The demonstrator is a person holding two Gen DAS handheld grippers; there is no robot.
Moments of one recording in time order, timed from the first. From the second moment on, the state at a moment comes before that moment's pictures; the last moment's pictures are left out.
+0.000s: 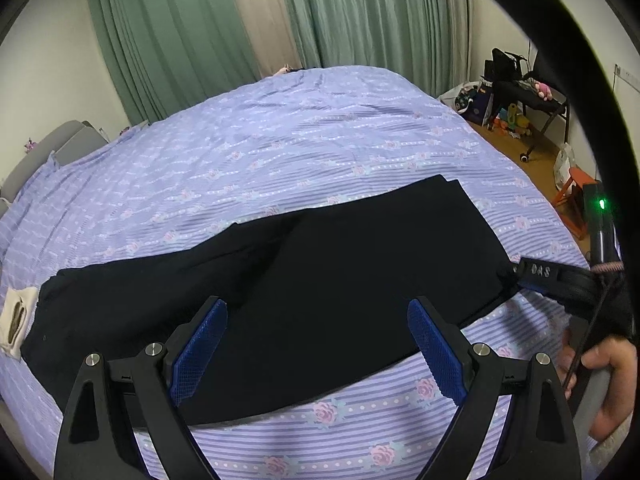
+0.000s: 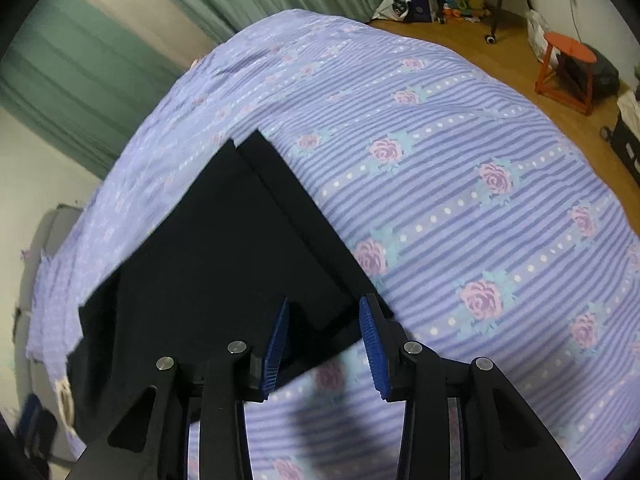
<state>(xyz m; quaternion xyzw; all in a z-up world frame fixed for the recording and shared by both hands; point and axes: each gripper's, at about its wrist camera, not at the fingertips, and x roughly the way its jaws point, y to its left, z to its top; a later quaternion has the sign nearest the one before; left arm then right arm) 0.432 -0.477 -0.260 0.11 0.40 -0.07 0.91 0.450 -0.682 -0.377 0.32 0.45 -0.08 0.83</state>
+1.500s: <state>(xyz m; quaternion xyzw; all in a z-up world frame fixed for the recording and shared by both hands) 0.628 -0.332 -0.308 0.18 0.47 -0.43 0.74 0.500 -0.444 -0.319 0.14 0.43 0.00 0.89</state>
